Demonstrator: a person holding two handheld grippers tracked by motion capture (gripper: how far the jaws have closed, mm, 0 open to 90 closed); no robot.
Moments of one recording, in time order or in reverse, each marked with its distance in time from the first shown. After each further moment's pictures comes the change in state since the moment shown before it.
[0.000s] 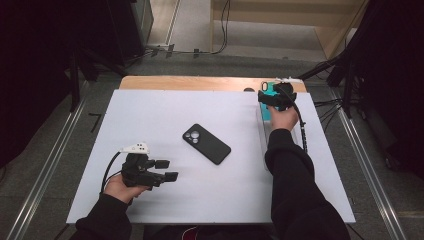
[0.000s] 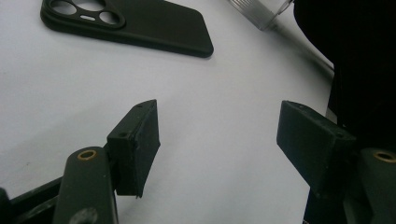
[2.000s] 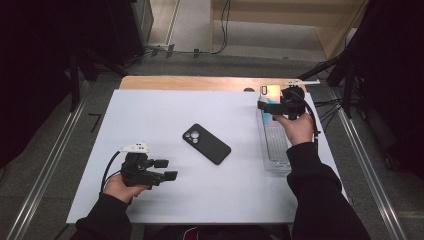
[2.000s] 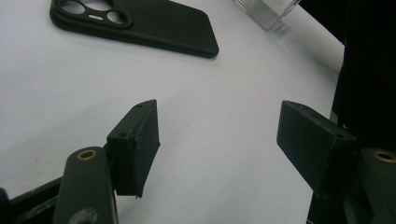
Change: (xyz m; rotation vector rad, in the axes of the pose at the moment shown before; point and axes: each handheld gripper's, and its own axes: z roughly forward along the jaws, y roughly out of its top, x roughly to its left) left arm 0.002 0.000 -0.001 -0.001 0.014 -0.012; right arm 0.008 0.005 -0.093 0.113 0.297 -0.044
